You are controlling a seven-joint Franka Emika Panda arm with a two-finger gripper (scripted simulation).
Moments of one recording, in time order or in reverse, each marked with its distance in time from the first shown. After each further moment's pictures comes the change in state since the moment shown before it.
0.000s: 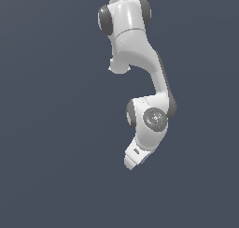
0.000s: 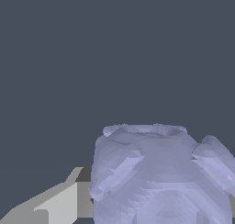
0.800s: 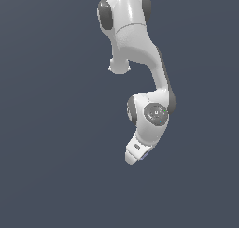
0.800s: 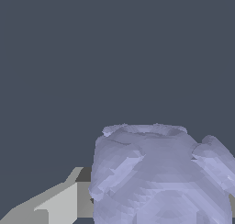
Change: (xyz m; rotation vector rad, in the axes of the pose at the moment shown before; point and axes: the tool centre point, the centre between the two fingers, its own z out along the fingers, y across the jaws) arm -0.008 -0.012 -0.006 0.000 0.000 0.000
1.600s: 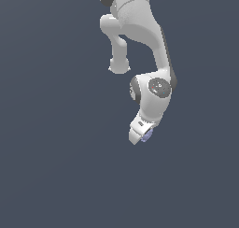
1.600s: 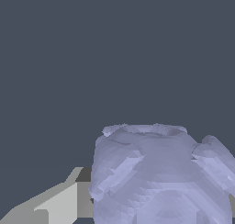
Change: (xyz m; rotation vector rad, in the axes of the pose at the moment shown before) arm -0.039 -0.063 -0.034 -0.001 -0.001 0.000
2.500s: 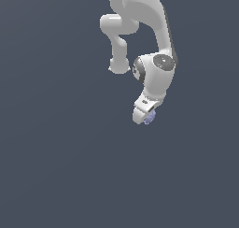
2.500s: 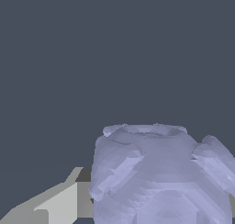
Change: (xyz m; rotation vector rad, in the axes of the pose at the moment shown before) arm -0.038 -0.066 -0.037 0.000 0.001 -0.001
